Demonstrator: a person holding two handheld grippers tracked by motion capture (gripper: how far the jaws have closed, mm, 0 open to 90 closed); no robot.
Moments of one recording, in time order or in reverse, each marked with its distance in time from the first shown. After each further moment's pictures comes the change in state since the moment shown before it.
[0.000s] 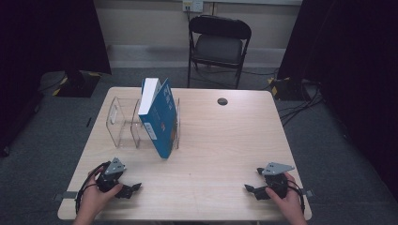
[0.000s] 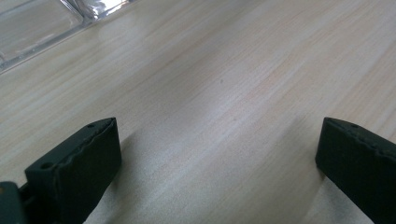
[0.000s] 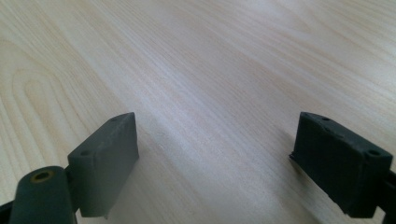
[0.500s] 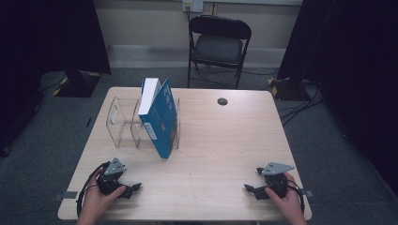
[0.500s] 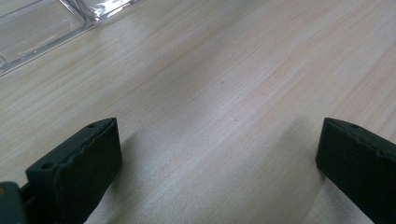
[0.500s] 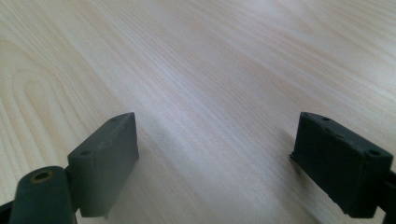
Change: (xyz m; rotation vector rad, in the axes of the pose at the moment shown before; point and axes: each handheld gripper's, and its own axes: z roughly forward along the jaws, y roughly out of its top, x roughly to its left) left arm 0.000 0.000 0.000 -0.002 0.003 -0.001; right arm 0.000 0.001 0.001 0.000 0.005 -0.002
